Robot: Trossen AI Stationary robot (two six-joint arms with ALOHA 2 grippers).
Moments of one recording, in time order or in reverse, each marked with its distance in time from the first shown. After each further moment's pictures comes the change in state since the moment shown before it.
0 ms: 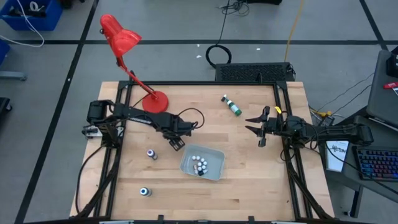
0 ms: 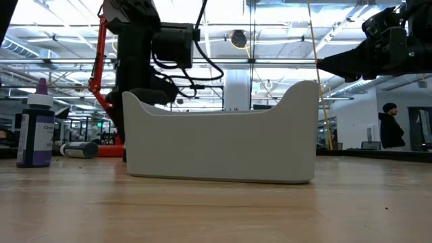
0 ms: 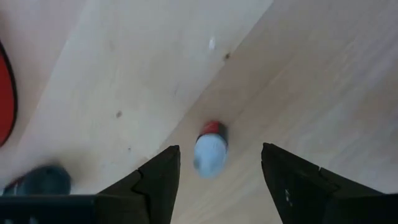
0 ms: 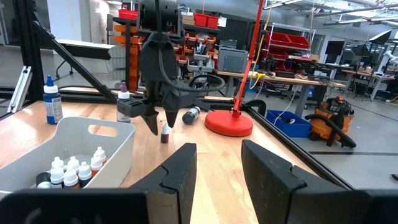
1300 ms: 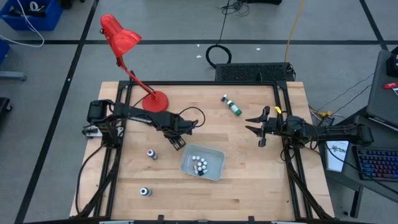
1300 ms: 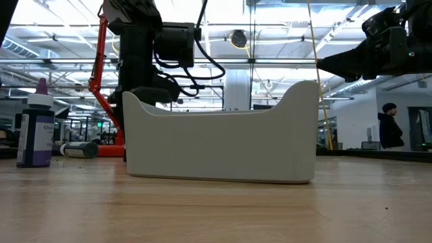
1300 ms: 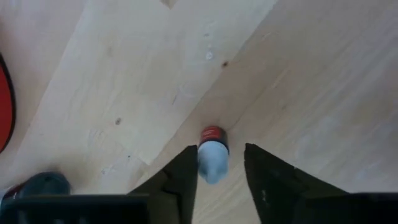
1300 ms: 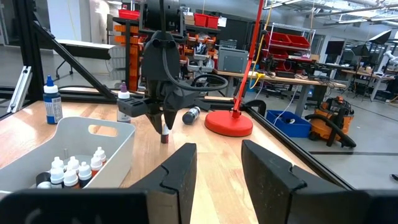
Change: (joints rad) left arm 0.012 0.000 0.005 0.012 0.010 0.019; right arm 0.000 0.000 0.000 0.000 0.000 0.000
